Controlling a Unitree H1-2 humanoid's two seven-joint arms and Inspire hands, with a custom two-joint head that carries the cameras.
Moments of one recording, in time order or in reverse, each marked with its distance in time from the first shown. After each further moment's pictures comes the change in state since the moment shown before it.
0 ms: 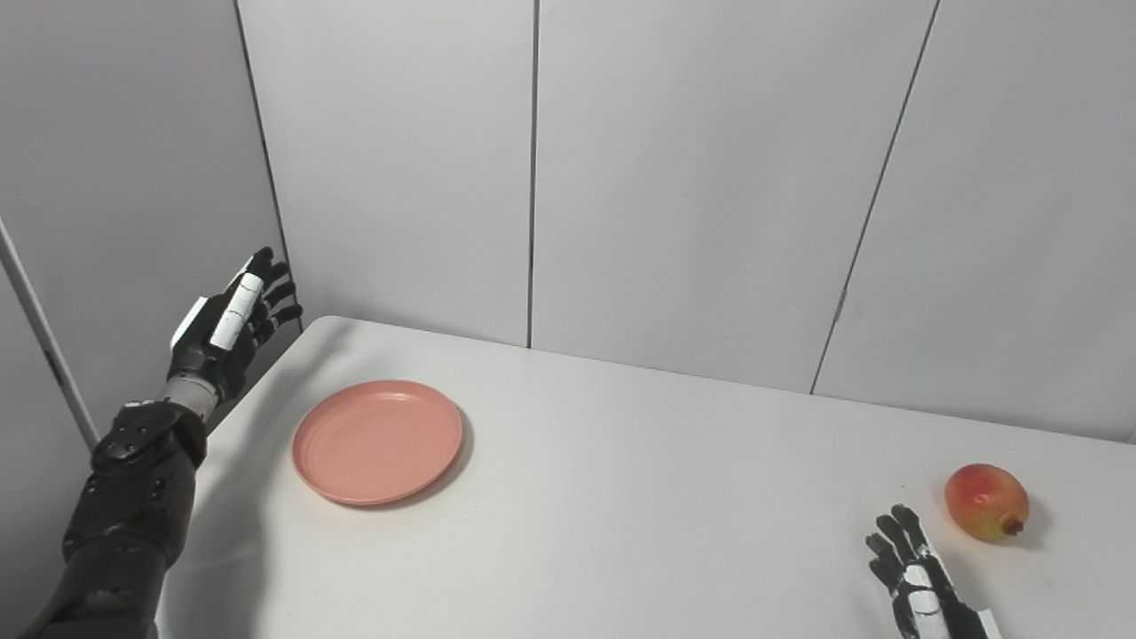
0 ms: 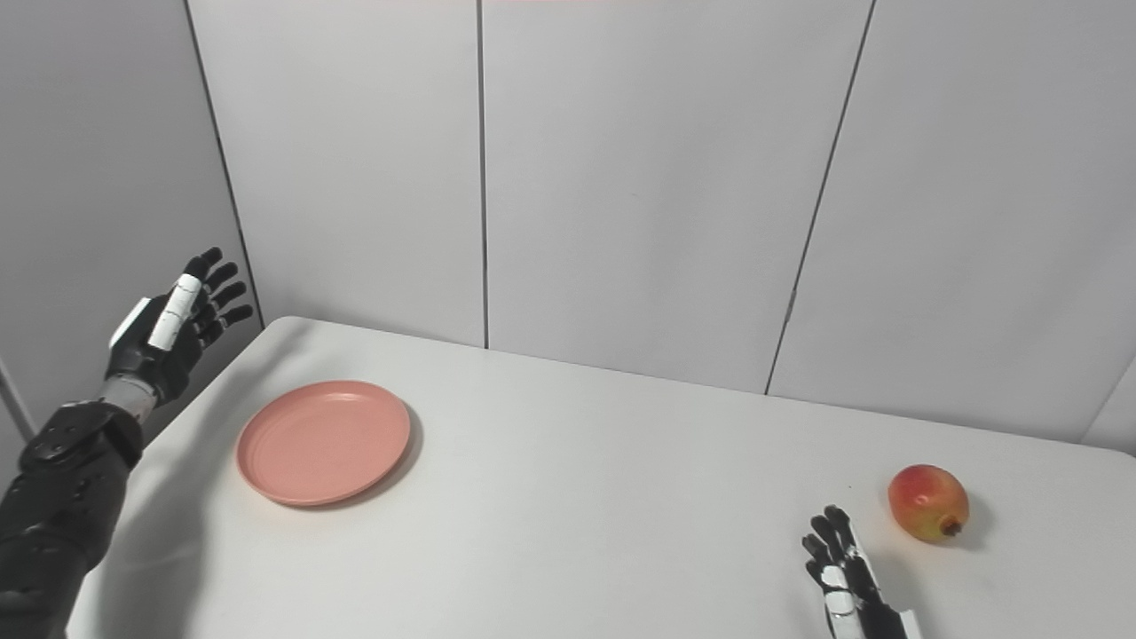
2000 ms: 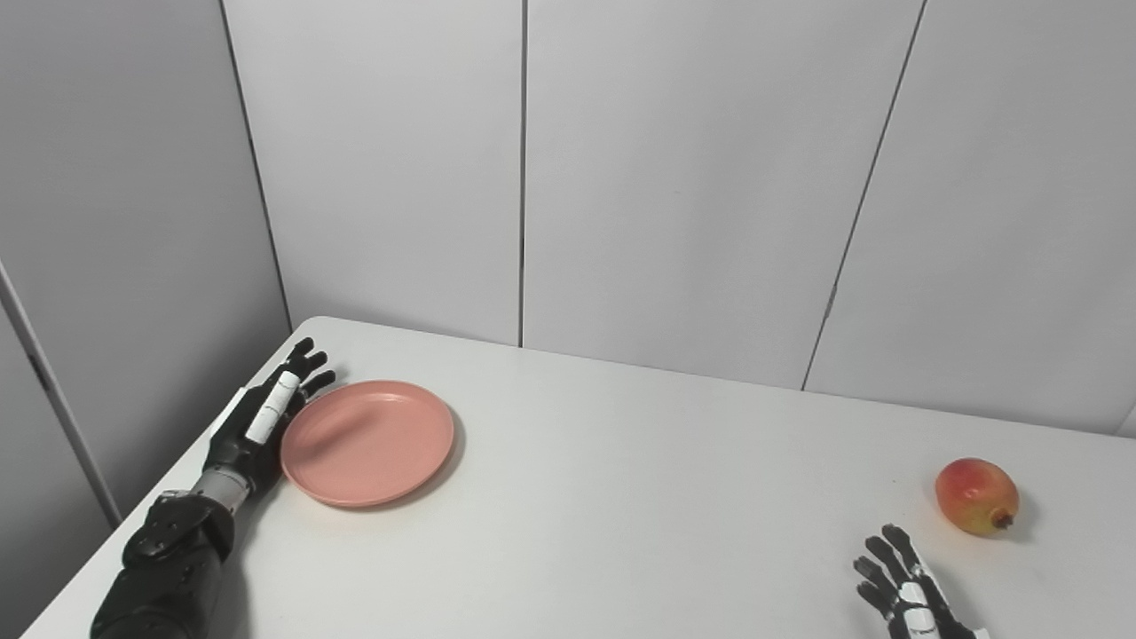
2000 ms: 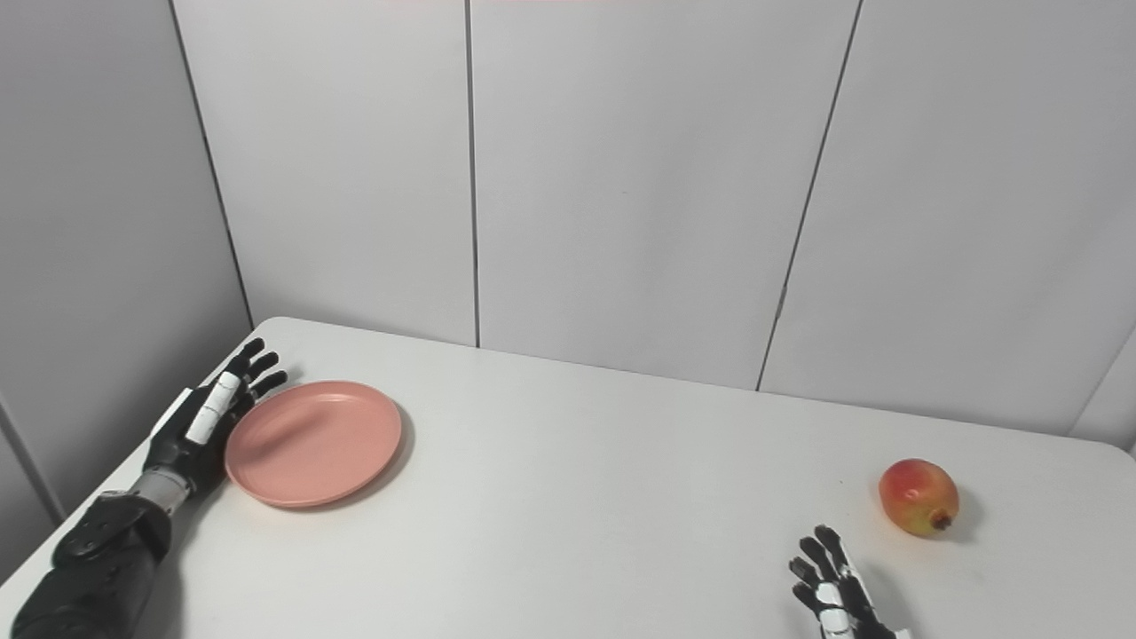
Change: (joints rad) left arm 0.097 -0.083 -0.065 0.105 -0.016 -0.159 -0.087; right arm 0.047 0.009 0.005 -0.072 -0.040 0.053 -0.016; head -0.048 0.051
